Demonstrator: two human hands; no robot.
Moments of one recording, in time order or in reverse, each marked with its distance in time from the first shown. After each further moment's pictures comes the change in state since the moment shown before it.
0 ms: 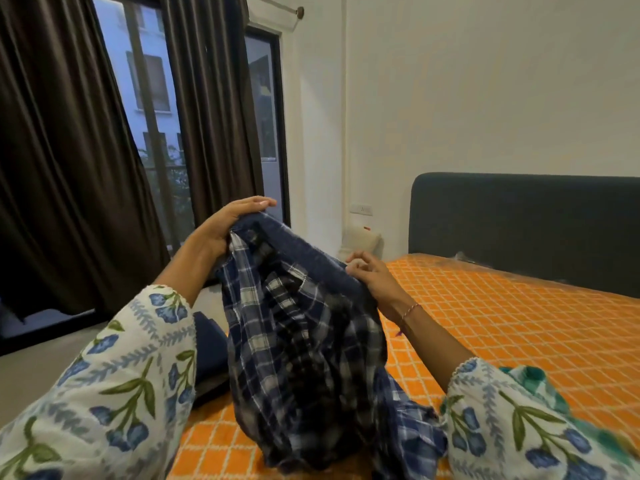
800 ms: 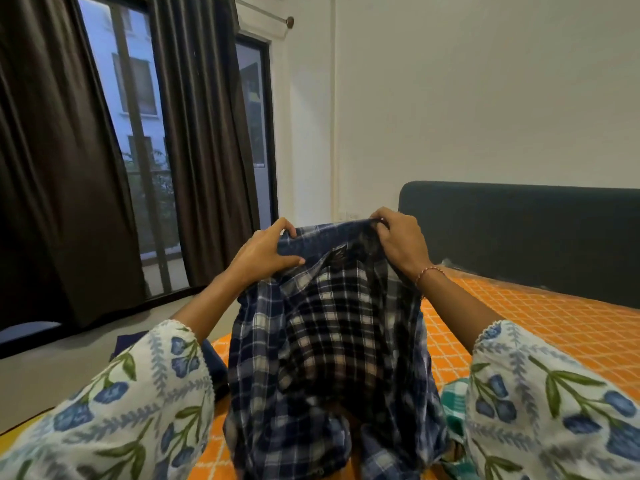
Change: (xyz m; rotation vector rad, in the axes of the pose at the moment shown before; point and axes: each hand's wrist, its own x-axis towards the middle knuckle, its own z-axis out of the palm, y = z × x) left_hand 0.005 -0.042 0.046 1.095 0.159 0.293; right_hand 0.025 -0.062 -0.054 -0.789 0.451 -0.354
